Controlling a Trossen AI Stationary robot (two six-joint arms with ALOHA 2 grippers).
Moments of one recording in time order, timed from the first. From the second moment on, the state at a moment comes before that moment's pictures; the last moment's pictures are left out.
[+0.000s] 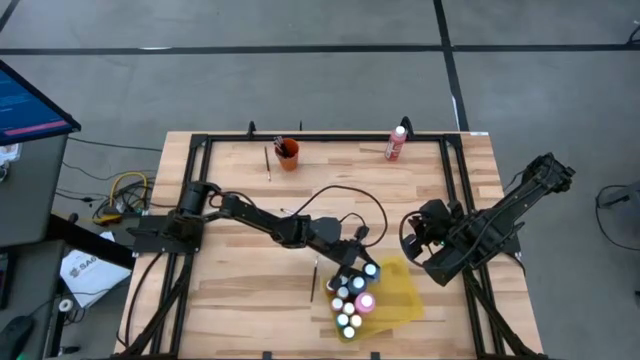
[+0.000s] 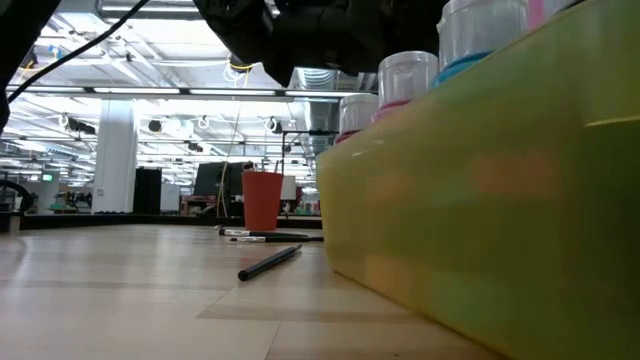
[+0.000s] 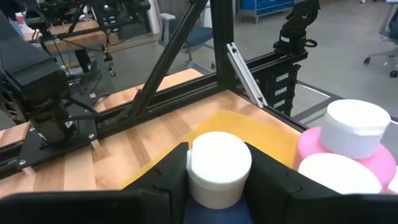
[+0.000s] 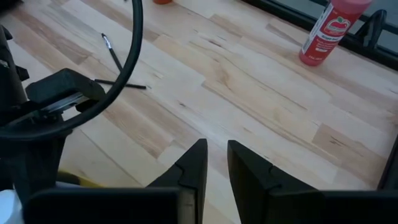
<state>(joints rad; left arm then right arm) -0.16 2.09 1.31 0.57 0.29 0.23 0.68 1.28 1.21 -1.46 0.79 1.60</state>
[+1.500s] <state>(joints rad) 0.50 0.92 1.15 -0.05 0.17 0.17 -0.44 1.31 1.35 -1.12 0.60 0.76</state>
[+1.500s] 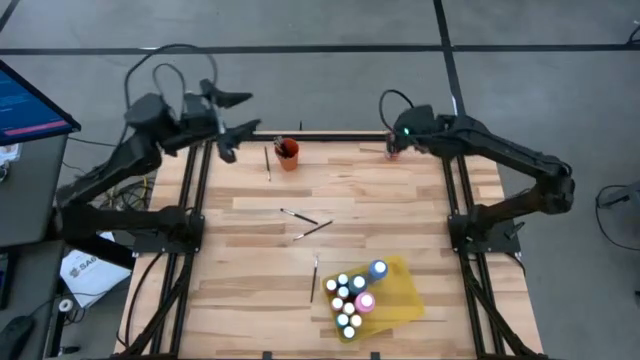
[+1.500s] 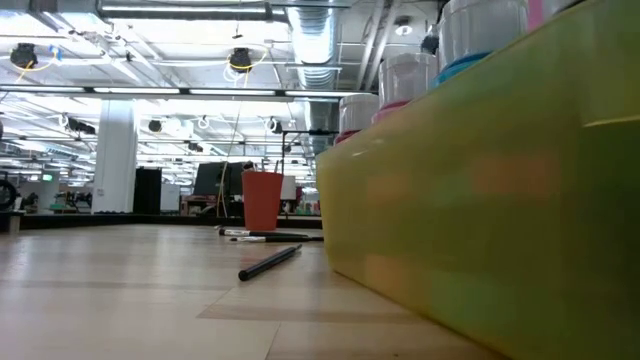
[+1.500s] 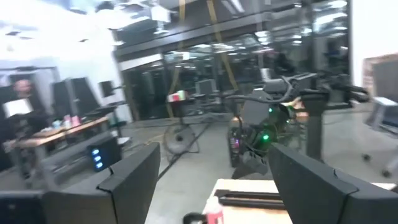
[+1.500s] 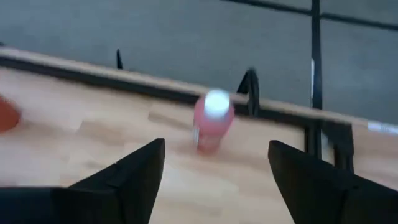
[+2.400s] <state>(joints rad) 0.61 0.76 0.91 -0.04 0.17 0.09 -0.71 1.65 1.35 -0.88 0.42 0.51</state>
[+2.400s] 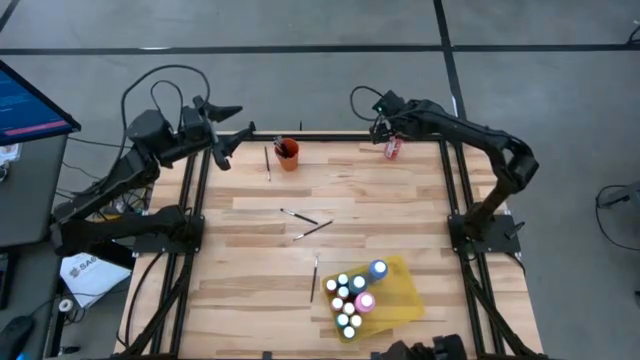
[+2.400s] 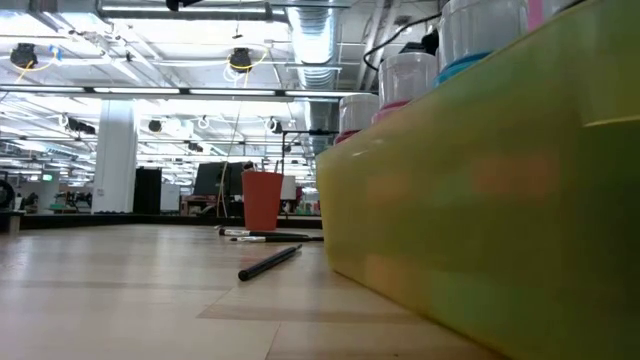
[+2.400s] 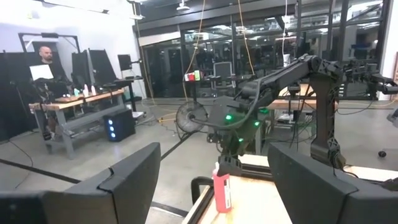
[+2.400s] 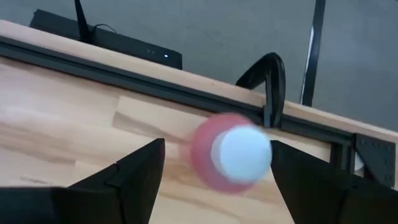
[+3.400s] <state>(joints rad) 0.65 0.74 0.87 -0.11 0.12 0.07 -0.66 1.45 1.39 -0.91 0.37 0.34</state>
